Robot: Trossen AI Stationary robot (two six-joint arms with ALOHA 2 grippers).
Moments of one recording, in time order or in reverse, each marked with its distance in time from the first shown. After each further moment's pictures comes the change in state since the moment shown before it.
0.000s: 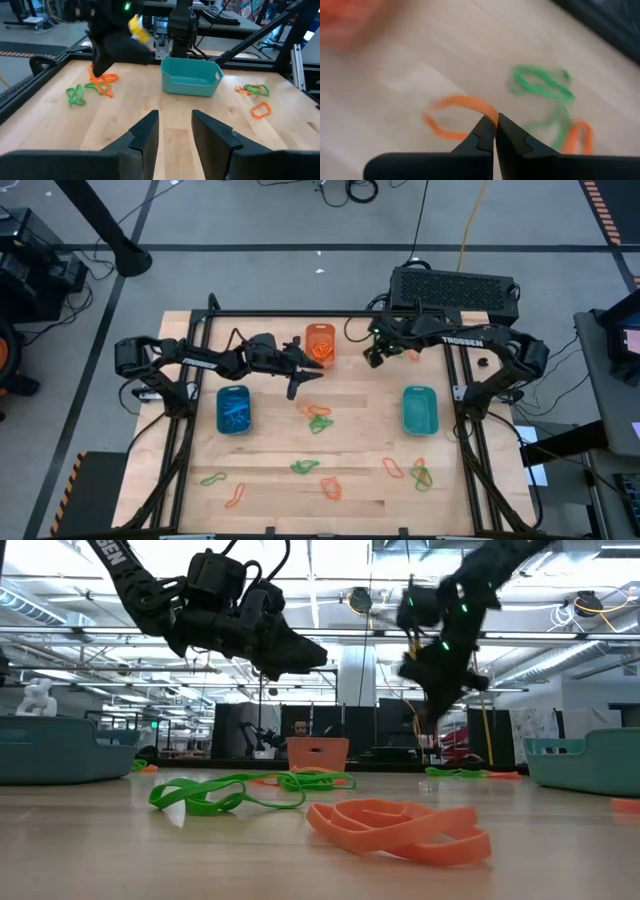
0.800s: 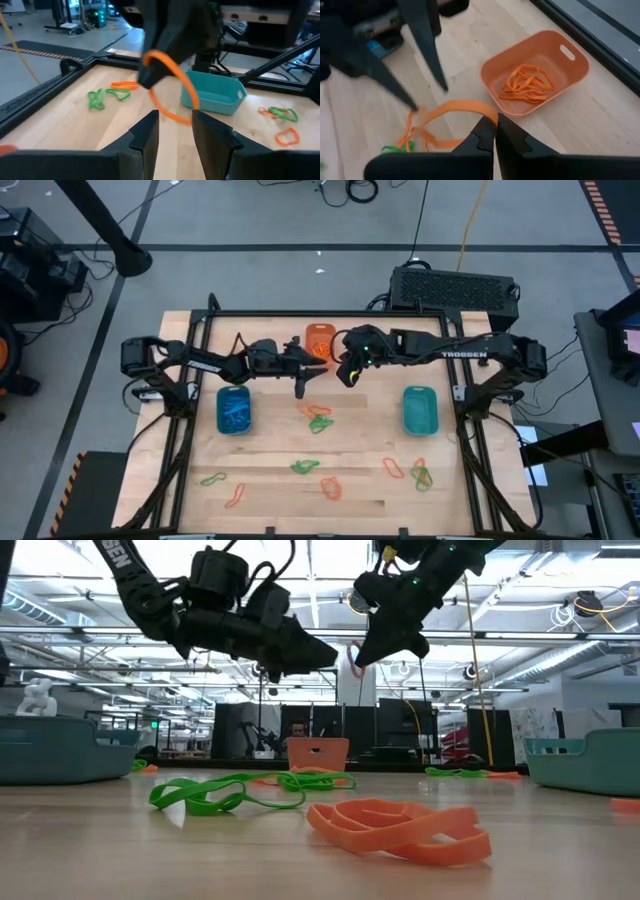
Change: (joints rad) left arm -0.056 0.056 0.007 0.112 -0.188 -0.088; right arm 0.271 0.000 0.143 0.276 -0.091 -0.098
